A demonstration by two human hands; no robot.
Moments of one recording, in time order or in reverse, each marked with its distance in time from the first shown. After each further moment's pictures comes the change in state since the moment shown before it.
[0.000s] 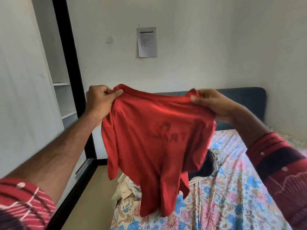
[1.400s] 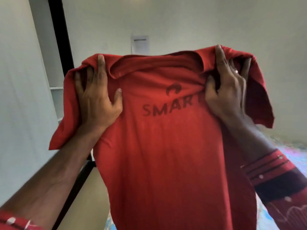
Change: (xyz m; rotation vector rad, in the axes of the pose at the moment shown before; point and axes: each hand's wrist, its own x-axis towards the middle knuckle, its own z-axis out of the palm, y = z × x) left_hand -0.082 0.091 -0.035 0.513 0.308 0.692; right_hand -0.112 -0.087 0.022 -1.022 0.918 -0.839
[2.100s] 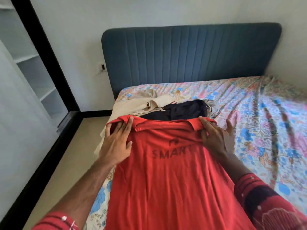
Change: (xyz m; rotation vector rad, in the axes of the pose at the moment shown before) left_hand -0.352 -0.027 0.181 0.038 -1.023 0.025; right_hand -0.380 0.163 0.118 -0.365 -0.849 0.212
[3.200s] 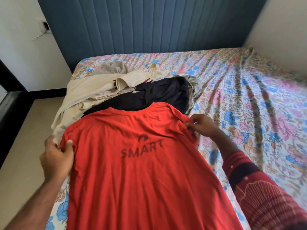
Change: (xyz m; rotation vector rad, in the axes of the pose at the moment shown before) left_hand -0.005 -0.046 0.141 -0.506 0.010 -0.914; right_hand 0.032 0.099 0.100 0.612 -0.700 0.527
